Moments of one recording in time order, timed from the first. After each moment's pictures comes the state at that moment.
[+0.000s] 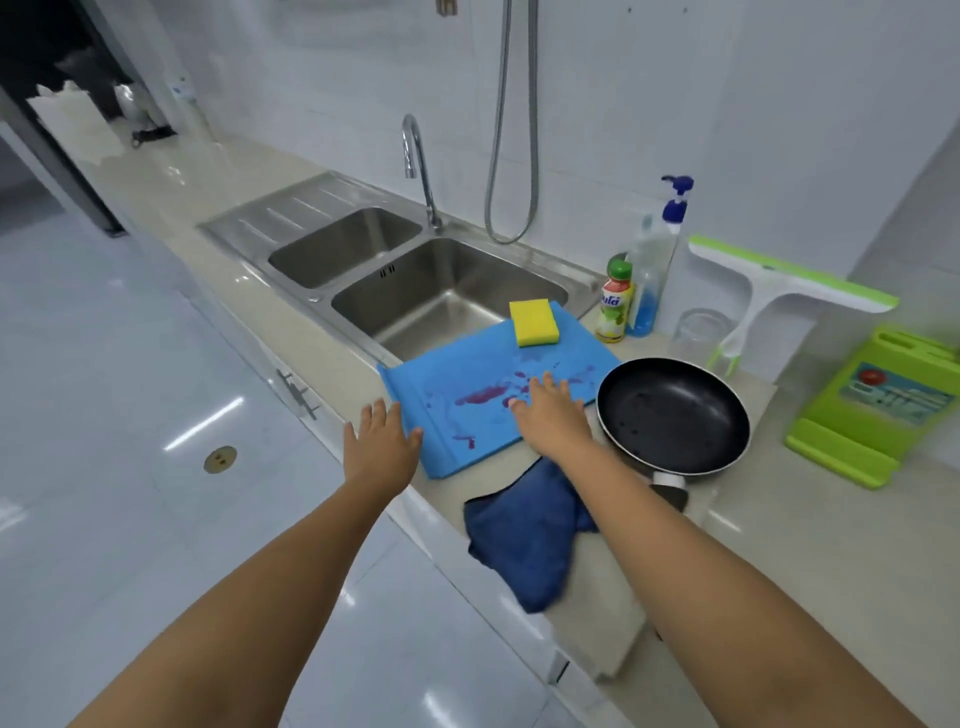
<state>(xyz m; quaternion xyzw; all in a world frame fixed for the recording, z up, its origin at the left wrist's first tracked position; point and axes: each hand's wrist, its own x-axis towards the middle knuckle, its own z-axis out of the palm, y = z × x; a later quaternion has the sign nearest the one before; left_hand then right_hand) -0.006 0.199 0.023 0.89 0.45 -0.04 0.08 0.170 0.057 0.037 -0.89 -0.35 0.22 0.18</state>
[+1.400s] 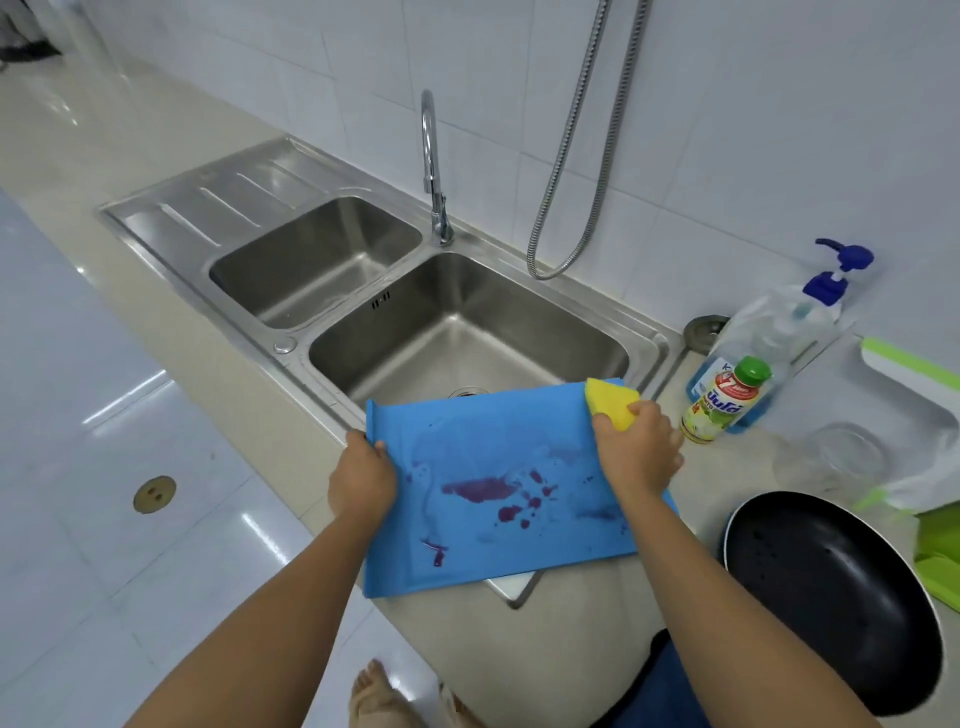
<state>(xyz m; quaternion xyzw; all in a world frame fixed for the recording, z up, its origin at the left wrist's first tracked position) 0.098 0.429 -0.026 0.76 0.57 0.08 0.31 0.303 0.218 -0.018 -0.95 -0.01 0.01 0.30</state>
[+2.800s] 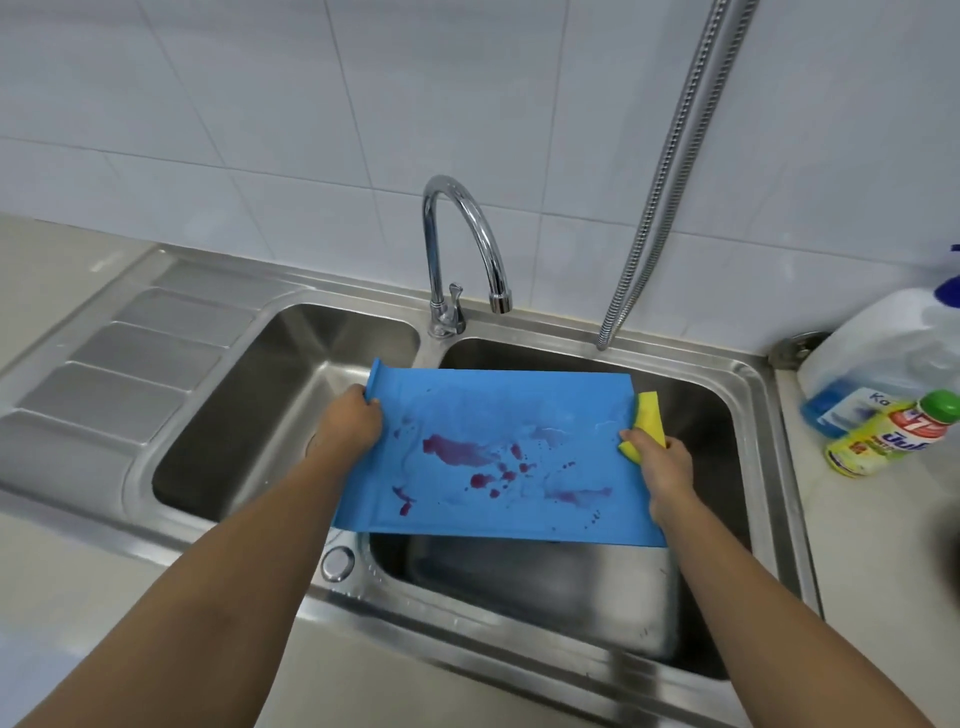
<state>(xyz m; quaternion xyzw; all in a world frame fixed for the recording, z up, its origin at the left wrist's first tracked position) 0.306 0.798 -0.022 0.90 0.31 -0.04 0.29 0.343 0.426 -0.042 -0.71 0.32 0.10 0.62</state>
